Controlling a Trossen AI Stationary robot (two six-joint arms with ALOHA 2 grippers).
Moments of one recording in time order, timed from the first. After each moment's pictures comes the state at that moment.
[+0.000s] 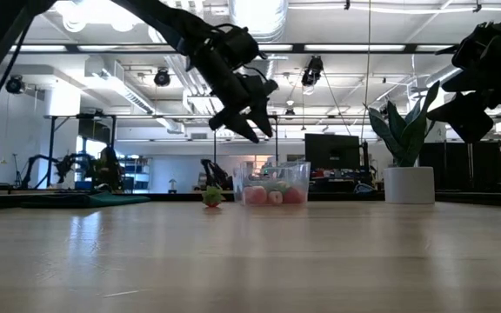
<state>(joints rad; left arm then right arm) 0.46 1.87 1.54 -0.43 -0.03 -0.28 0.18 0.09 0.12 -0.31 0.13 0.52</state>
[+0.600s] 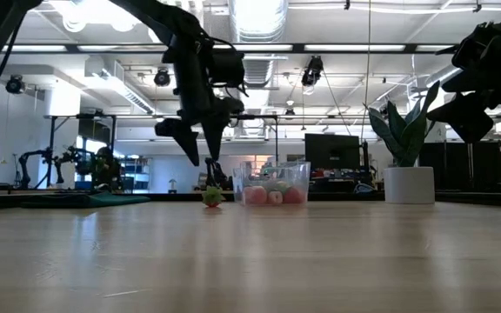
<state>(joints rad) 0.45 1.83 1.46 -0.93 0.05 -0.58 0.18 0.09 0.12 -0.31 0.13 0.52</state>
